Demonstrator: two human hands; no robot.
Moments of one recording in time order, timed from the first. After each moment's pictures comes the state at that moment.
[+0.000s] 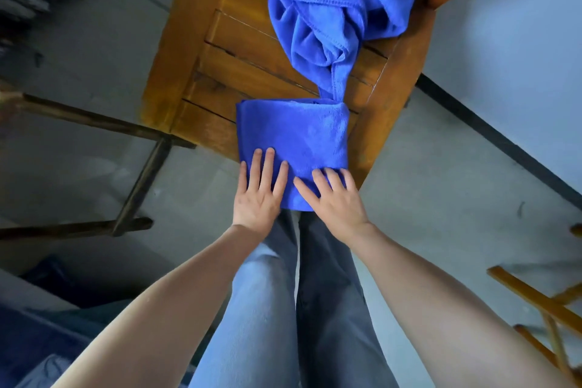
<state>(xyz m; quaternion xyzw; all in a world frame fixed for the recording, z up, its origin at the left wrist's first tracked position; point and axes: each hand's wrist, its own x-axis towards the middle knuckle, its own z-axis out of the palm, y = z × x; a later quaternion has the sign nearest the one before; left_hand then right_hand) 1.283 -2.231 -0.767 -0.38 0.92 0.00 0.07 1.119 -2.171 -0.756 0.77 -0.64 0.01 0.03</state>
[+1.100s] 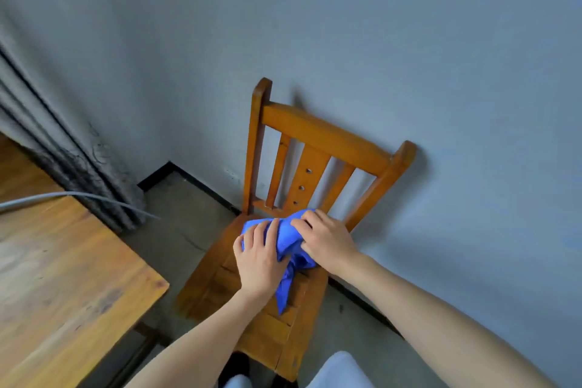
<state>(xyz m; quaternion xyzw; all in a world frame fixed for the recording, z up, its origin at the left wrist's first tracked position) 1.184 -2.359 -0.427 -0.51 0.83 0.10 -0.21 1.040 -2.338 -0.361 0.80 -0.58 0.09 0.11</state>
